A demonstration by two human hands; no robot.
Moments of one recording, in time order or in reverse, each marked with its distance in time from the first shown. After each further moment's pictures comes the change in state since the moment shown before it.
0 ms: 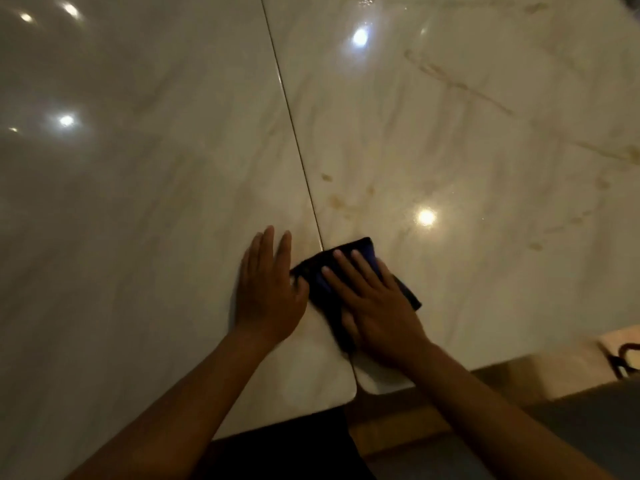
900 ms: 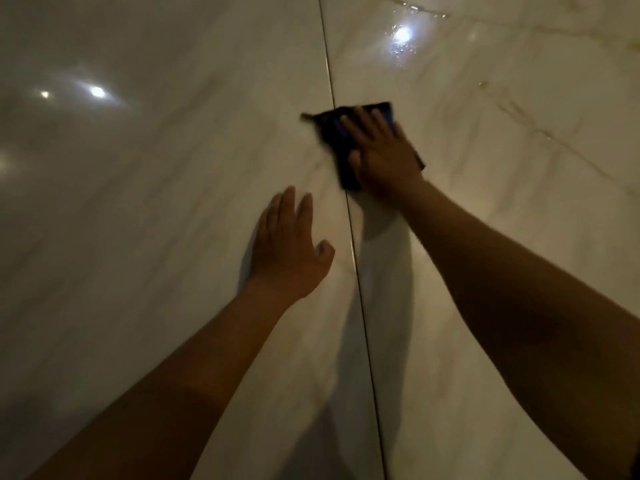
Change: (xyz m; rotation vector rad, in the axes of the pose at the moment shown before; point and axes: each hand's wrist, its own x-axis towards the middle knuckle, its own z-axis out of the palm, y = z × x) left_hand 0.145 -0.022 -0.044 0.011 -0.021 -0.094; right_hand 0.328 0.100 -0.043 -0.093 -0.032 0.109
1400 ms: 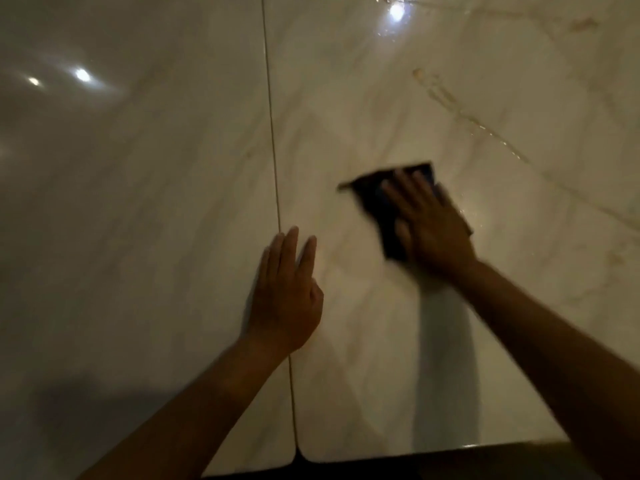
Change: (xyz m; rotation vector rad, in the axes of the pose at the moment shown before) left_hand -0.078 0.104 0.049 -0.021 -0.019 0.073; right_hand -0.181 0.137 0.002 0.019 0.046 -0.075
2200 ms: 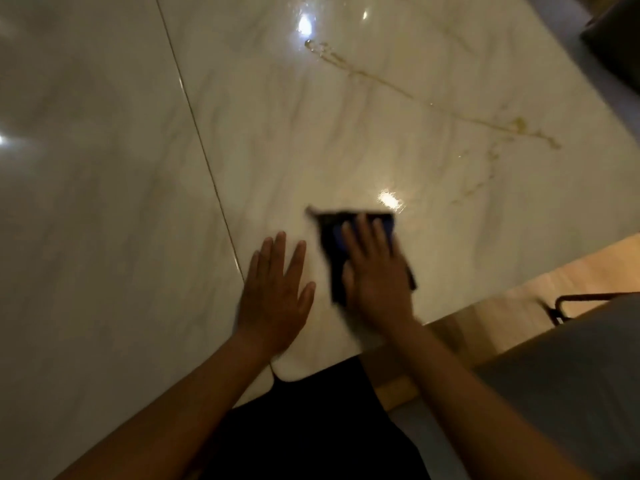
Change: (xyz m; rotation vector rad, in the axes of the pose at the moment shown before) left_hand -0.085 0.026 0.043 0.149 -0.010 0.343; right_hand -0.187 -0.113 0.030 0.047 0.115 0.445
